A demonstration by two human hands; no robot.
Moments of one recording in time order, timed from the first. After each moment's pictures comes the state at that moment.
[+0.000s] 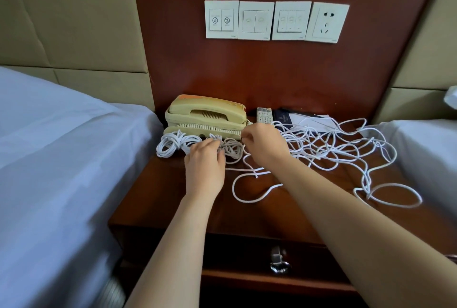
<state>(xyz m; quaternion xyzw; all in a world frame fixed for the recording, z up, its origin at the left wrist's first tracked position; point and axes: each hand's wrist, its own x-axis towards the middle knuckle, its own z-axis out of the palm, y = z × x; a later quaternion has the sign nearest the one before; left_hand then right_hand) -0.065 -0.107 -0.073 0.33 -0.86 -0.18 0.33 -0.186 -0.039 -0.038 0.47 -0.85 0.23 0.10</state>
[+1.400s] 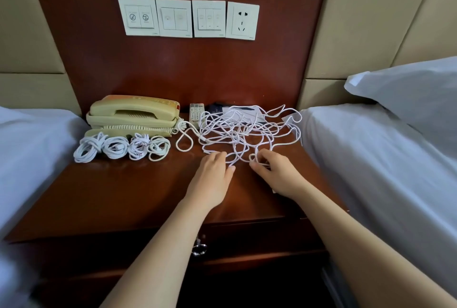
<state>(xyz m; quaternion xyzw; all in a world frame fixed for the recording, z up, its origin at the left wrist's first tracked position) -0.134 0.014 -0.081 0.18 -0.95 -0.22 0.16 -0.239 0.151 -0.070 0.41 -0.85 0.33 -0.01</state>
